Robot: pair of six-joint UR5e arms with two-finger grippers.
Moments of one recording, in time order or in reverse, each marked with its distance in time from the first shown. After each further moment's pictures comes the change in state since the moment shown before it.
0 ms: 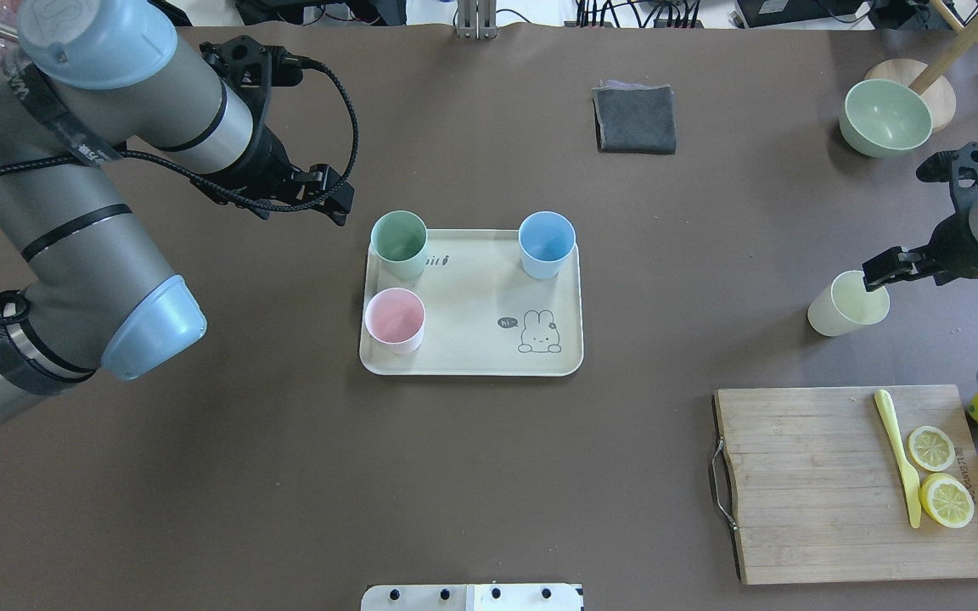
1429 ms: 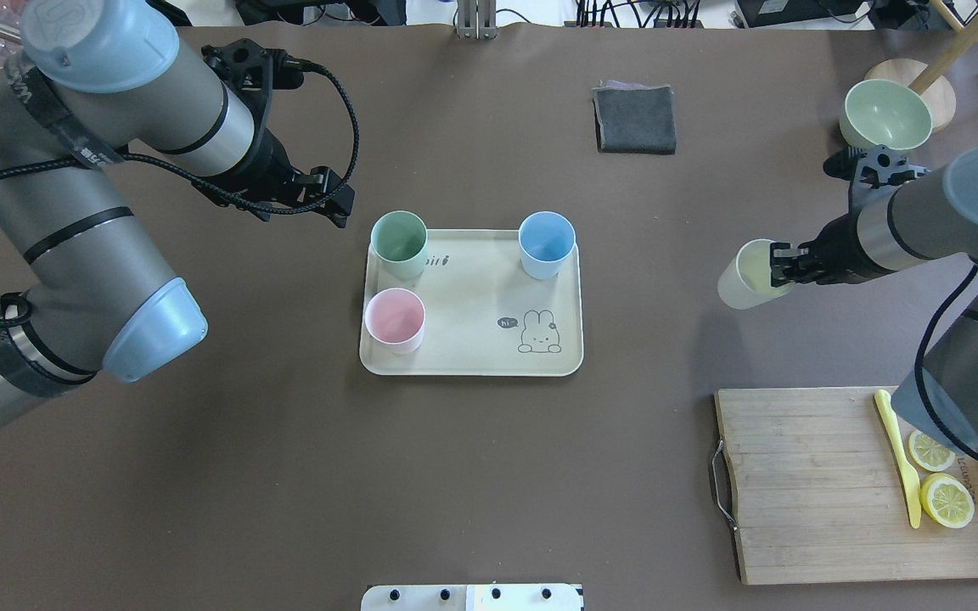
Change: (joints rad) left arm 0.004 0.002 0.002 -0.005 0.001 -0.001; right arm -0.176 0.147 0.057 0.115 -0.058 0.495
